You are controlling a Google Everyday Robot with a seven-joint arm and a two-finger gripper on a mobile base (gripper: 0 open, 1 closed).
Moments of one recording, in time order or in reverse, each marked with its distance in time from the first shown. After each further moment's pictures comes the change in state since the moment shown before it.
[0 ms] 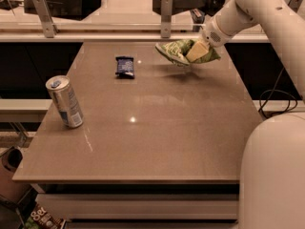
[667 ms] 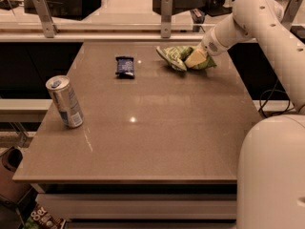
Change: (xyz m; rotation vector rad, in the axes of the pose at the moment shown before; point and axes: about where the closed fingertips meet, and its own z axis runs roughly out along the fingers) arm 0.016 -0.019 0.037 0.015 -0.060 0.043
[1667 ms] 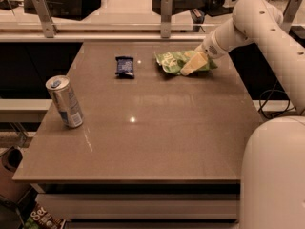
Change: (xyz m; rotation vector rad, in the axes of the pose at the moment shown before) arm 0.013 -0.001 0.011 0.007 0.000 0.009
